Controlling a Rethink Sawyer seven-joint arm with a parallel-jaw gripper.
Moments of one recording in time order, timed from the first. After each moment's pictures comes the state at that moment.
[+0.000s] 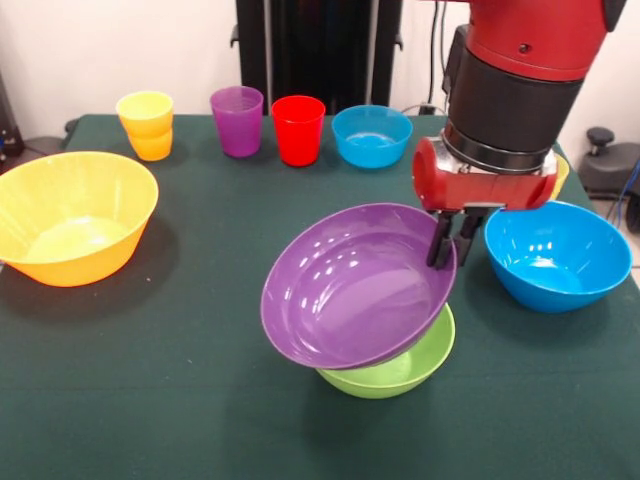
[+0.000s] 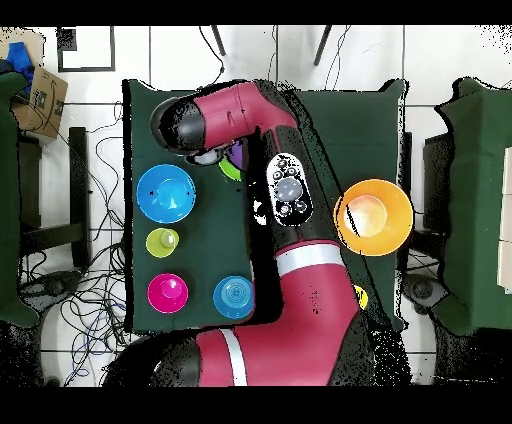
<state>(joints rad) -0.23 -0.51 0.38 1.13 -0.54 1.00 1.88</state>
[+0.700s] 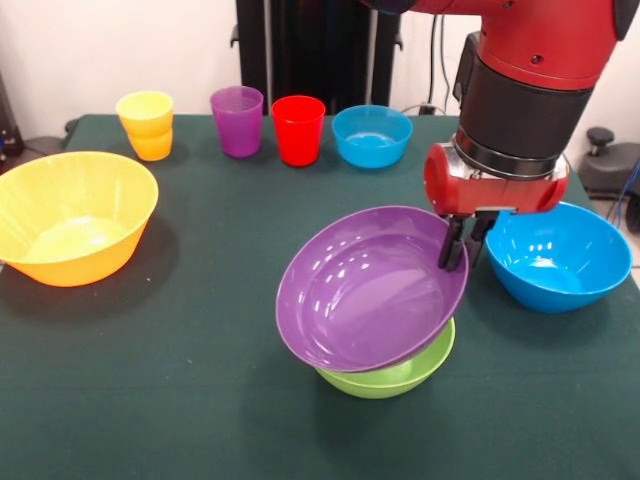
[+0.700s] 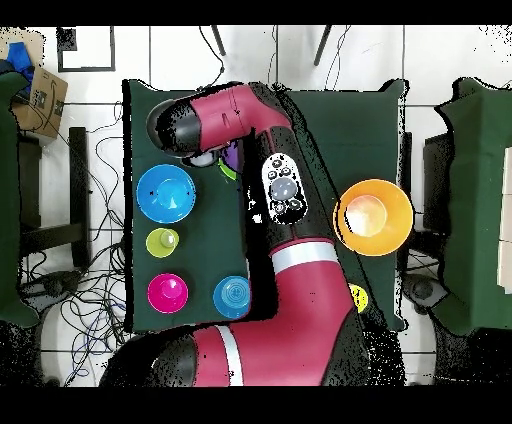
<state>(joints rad) -0.22 -0.49 0.38 1.14 -0.53 1.00 1.88</state>
